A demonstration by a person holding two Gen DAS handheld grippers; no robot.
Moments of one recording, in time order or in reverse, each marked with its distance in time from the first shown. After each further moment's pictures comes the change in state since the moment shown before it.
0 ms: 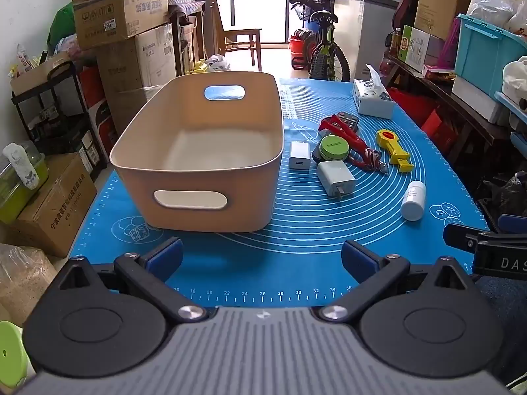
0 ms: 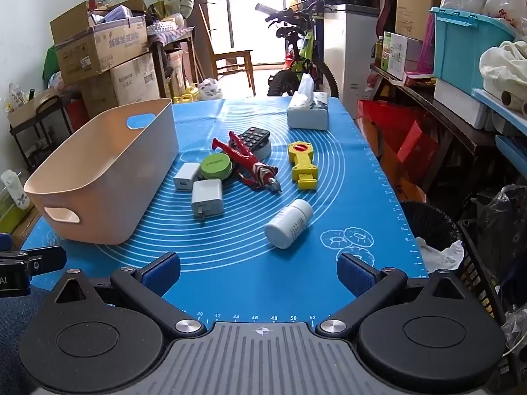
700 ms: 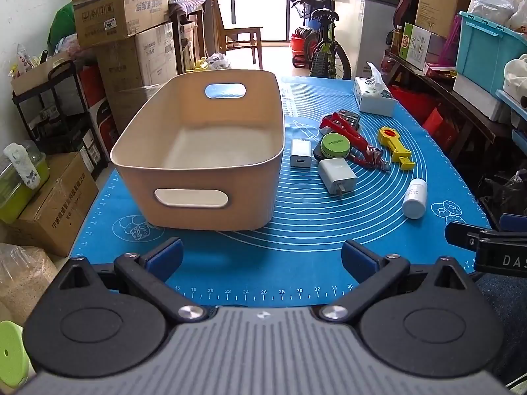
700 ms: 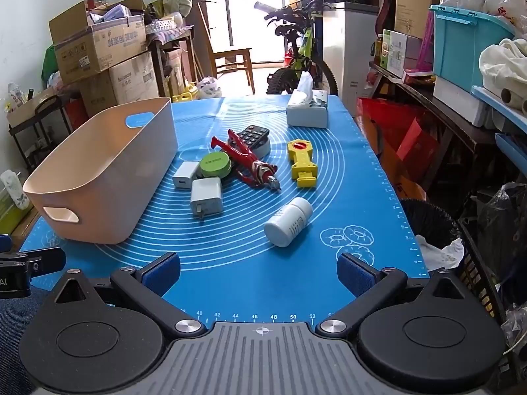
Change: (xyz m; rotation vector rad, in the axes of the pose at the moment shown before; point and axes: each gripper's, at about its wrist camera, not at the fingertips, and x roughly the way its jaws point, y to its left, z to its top) left arm -0.002 -0.002 0.000 0.002 0.006 0.004; right arm 0.001 -0.001 -0.001 0.006 0.004 0.001
